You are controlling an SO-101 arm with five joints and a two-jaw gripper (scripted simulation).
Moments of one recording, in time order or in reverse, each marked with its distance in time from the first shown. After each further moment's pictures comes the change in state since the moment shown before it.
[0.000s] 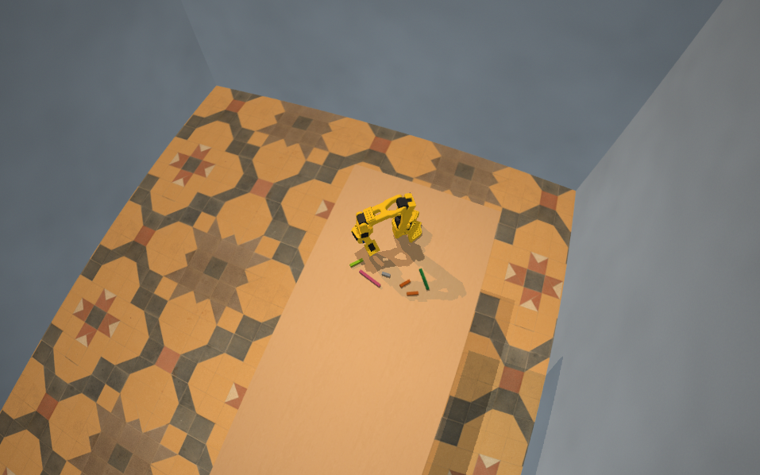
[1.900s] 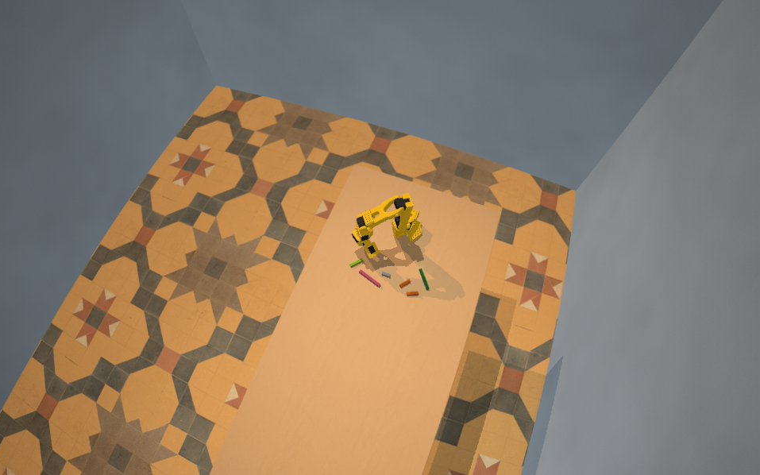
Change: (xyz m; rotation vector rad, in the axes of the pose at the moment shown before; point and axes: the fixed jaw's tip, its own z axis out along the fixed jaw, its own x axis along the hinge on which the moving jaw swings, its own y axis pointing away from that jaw) arm 0.000 0.000 0.020 0.000 0.000 -0.001
